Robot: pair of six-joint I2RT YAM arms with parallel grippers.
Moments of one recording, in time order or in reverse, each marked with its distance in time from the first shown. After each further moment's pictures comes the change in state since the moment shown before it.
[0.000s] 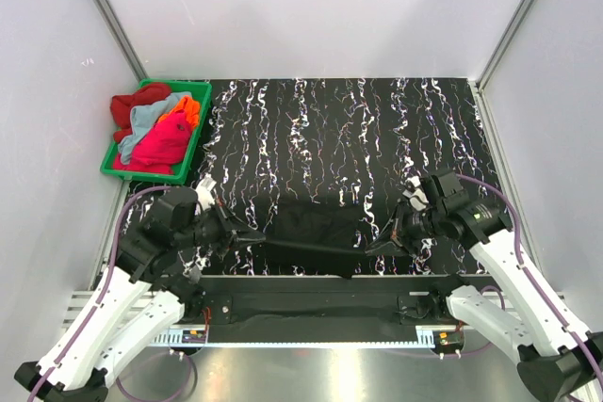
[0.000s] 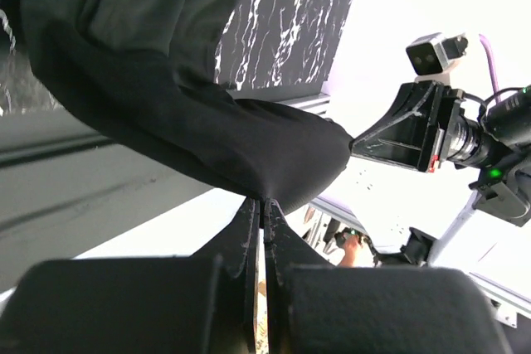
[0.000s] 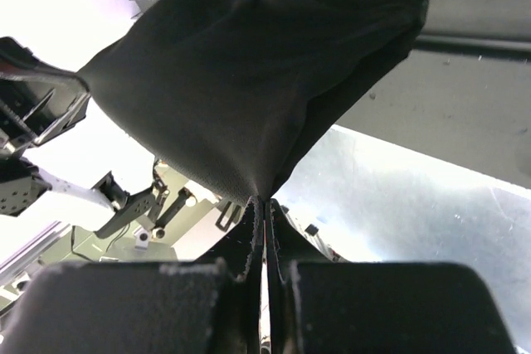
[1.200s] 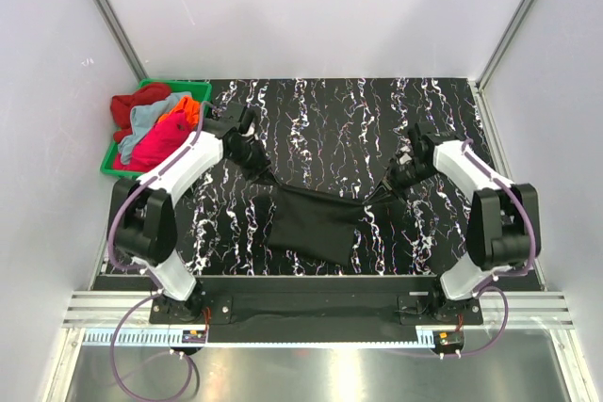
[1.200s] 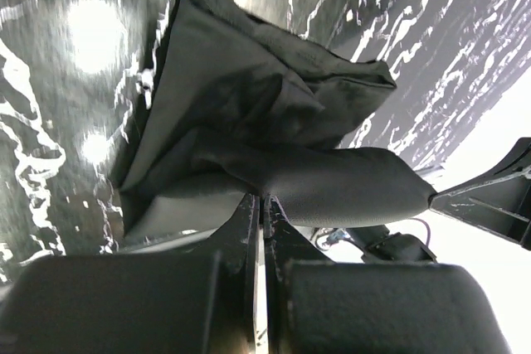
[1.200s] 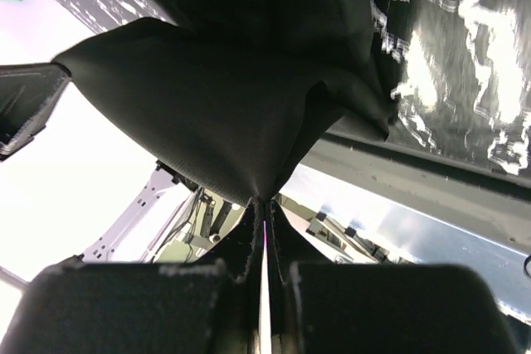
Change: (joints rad) left arm 0.153 1.088 0.579 -0.041 -0.046 0.407; right arm -0.282 0.763 0.247 0.087 -0.092 -0.264
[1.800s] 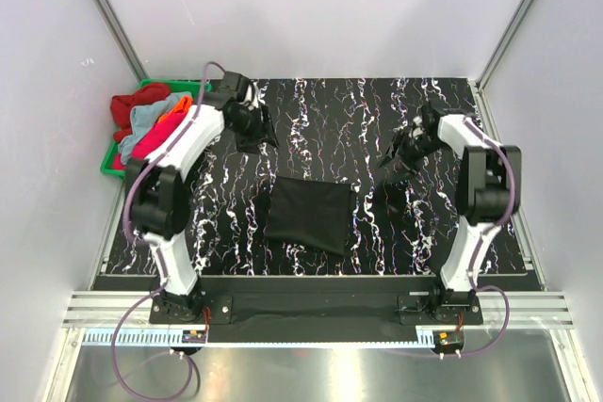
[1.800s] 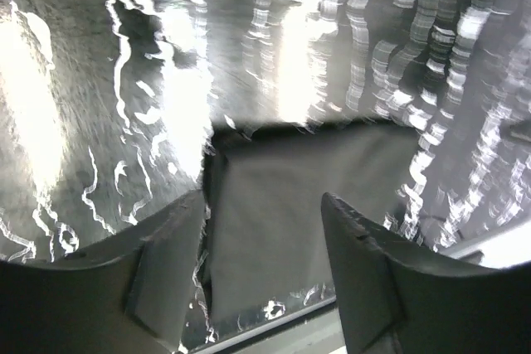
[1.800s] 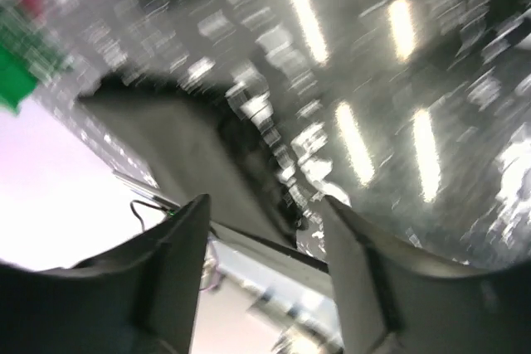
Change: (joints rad) left arm 0.069 0.249 0.354 -0.009 -0.121 0.352; right arm -0.145 0.400 0.337 0.077 0.171 -0.221
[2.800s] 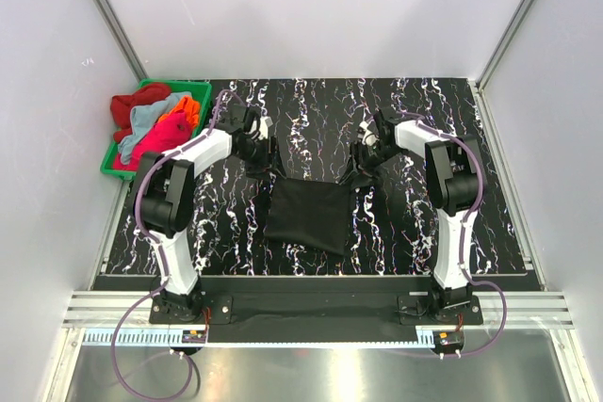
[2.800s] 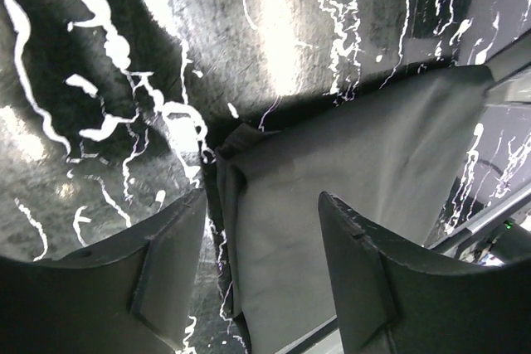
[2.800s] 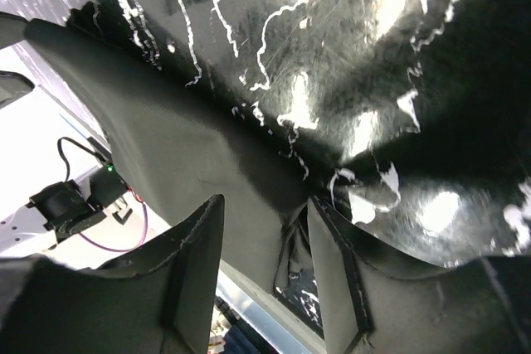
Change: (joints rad) left arm -0.008 -0.006 -0.340 0.294 0.164 0.128; right arm 0.234 0.135 0.031 0.171 -0.124 -0.171
